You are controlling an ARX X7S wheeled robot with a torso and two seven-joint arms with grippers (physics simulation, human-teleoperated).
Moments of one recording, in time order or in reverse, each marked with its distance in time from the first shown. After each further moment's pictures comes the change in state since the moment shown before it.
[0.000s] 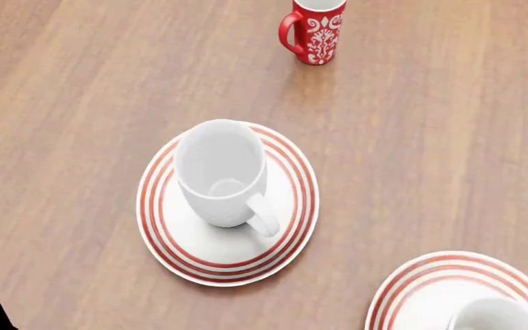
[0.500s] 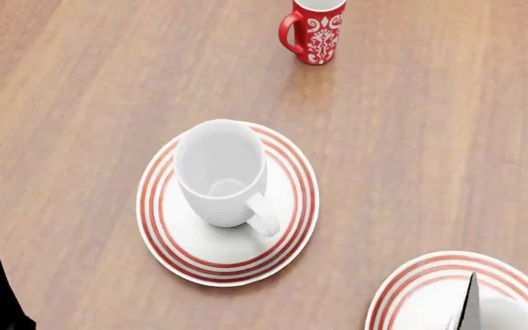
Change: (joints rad) left arm -0.059 0.004 0.034 -0.058 0.025 -0.007 0.018; right arm 0.373 0.223 -0.022 -0.138 0.072 0.546 0.143
